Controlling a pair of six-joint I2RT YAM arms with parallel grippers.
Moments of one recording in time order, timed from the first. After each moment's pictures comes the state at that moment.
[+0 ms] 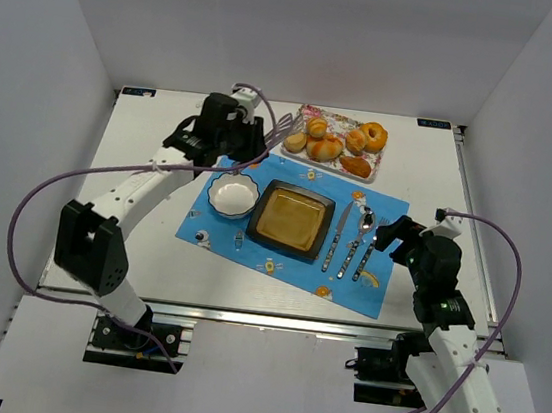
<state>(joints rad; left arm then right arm) -0.43 1.58 1.38 -0.35 0.17 -0.26 0.19 0.57 0.39 -0.17 0.06 0.42</state>
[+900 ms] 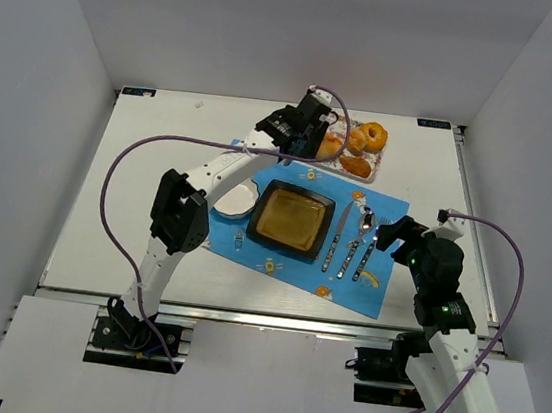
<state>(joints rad) -0.70 2.21 2.16 -0.70 -0.42 -0.18 0.19 0.54 0.39 -0.17 0.07 0.42</state>
